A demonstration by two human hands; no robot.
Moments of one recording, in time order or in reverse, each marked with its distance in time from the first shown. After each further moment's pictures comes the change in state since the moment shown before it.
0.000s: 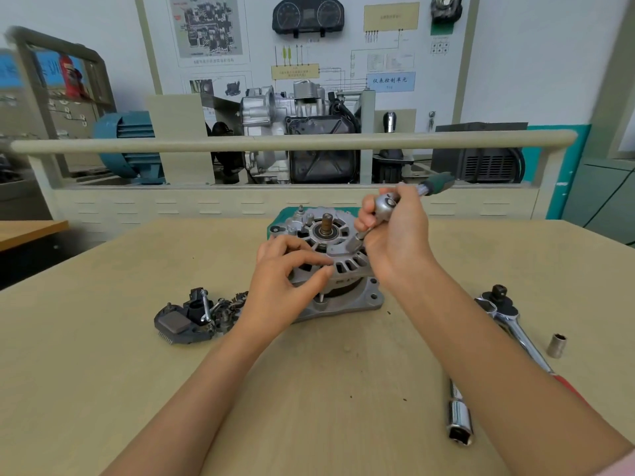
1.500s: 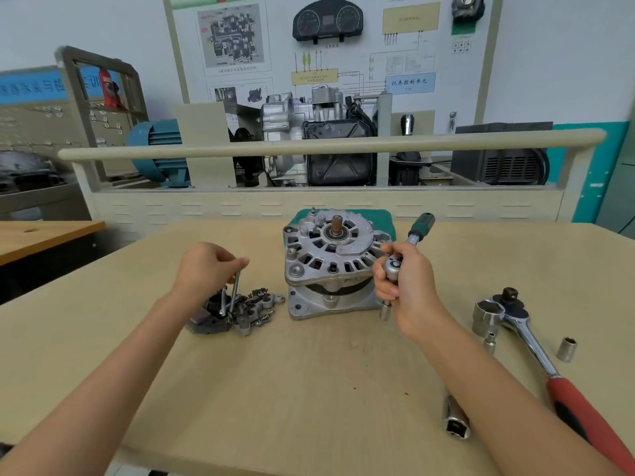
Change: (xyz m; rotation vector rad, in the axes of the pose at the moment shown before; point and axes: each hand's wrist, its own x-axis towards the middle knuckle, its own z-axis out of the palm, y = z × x) left_hand 0.020 -0.059 -0.082 0.319 0.013 -0.603; right_hand -0.011 0.020 -0.056 -0.330 0.012 0.196
